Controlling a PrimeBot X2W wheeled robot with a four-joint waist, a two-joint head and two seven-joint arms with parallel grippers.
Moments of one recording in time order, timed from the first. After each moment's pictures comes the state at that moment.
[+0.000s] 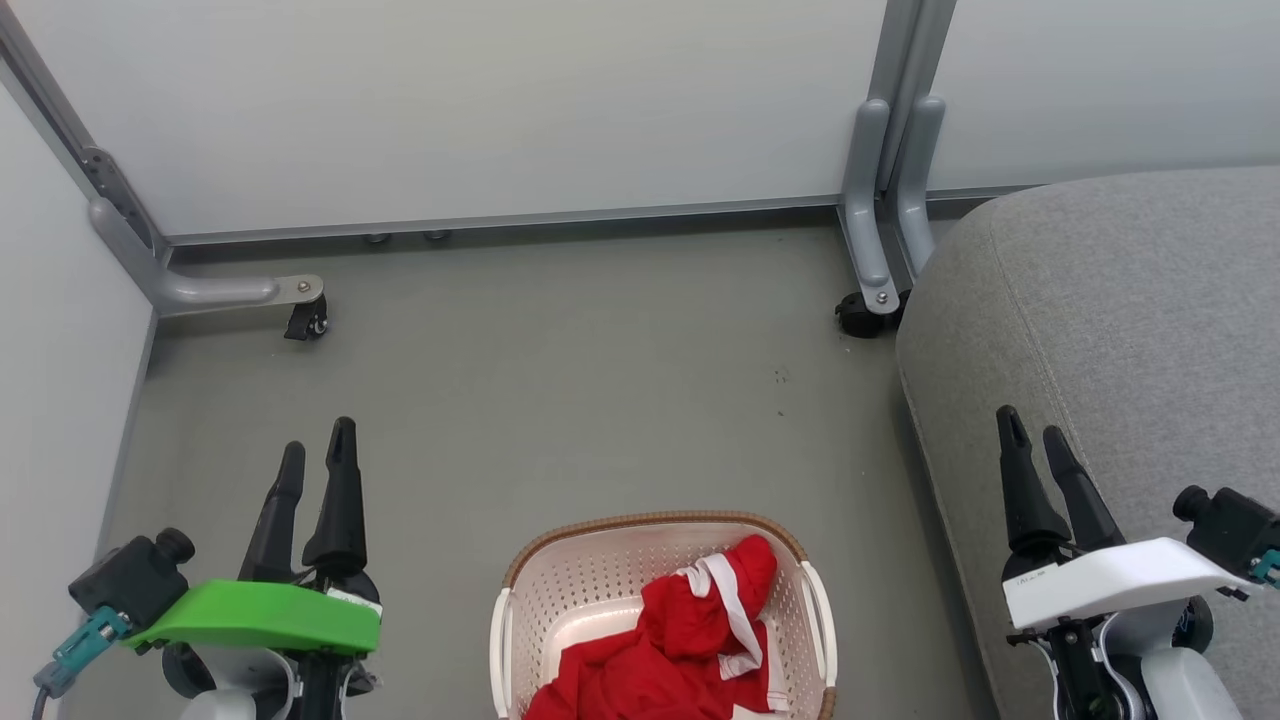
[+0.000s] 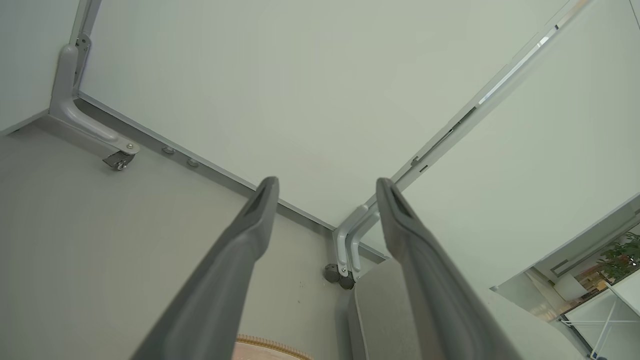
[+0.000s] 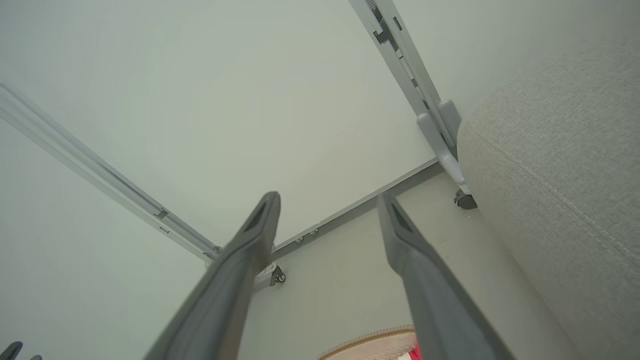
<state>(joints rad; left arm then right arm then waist) -0.07 0.10 -0.07 0.12 -0.85 -0.13 -0.10 -0.03 -0.08 0.01 0.09 0.73 0.13 -0.10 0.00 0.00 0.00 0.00</state>
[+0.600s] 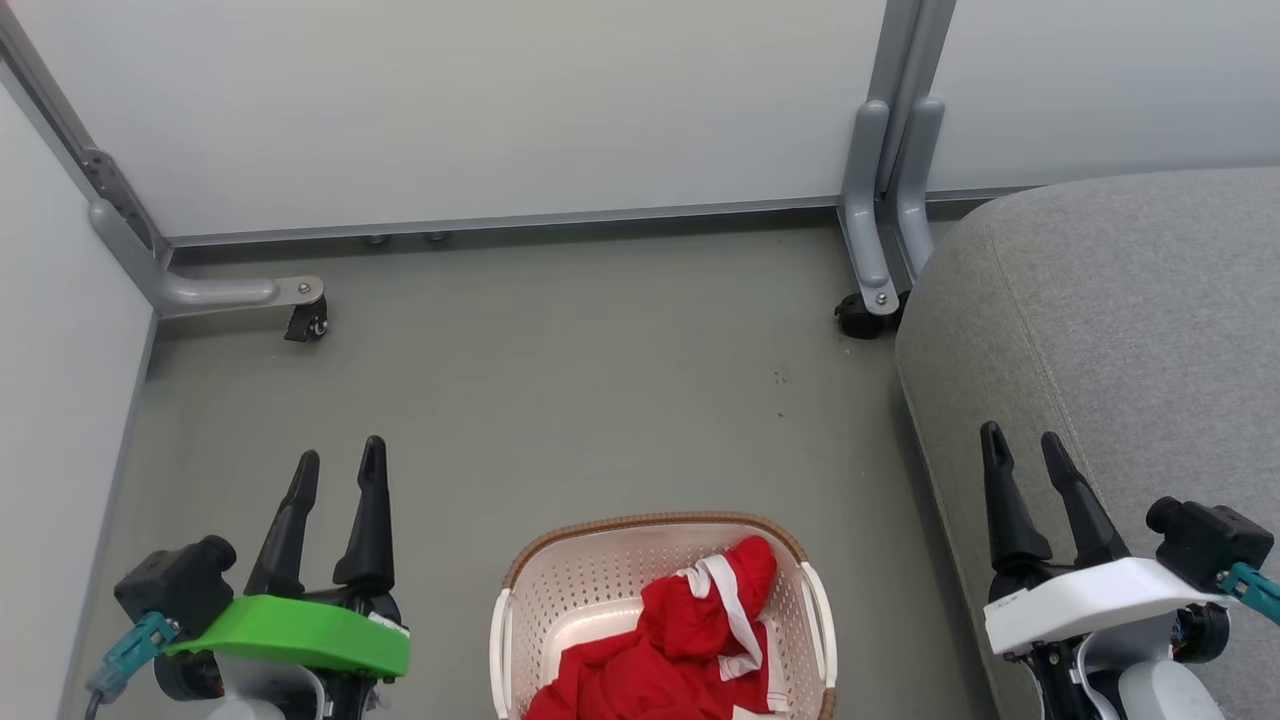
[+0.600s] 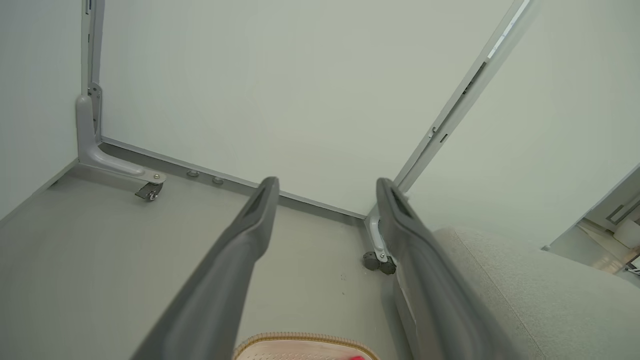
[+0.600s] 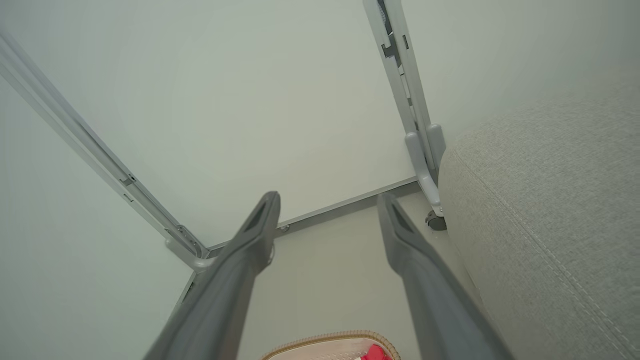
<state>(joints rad) -0.05 0.11 -0.10 0.14 -0.63 -0.13 -0.15 0.00 -0.08 0.02 0.09 0.51 0.13 -0.15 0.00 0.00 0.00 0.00</state>
